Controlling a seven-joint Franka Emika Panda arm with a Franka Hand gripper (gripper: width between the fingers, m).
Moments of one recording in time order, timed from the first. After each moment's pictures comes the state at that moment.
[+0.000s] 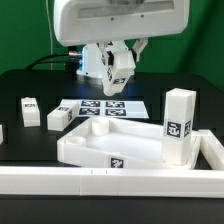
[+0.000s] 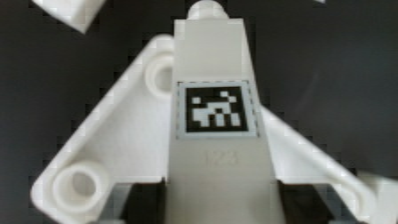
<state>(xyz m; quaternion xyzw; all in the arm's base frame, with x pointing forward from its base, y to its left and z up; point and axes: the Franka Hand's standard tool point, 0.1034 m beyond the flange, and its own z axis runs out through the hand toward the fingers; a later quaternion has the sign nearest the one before) 0.530 -0.011 0.148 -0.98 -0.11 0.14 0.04</state>
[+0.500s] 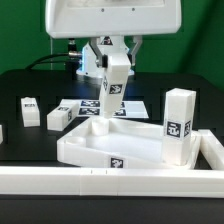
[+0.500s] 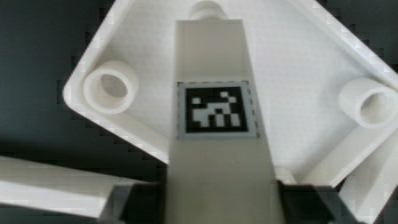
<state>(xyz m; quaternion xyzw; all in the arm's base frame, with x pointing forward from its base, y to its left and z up) 0.543 -0.021 0.145 -0.99 -0.10 -0.04 0.02</state>
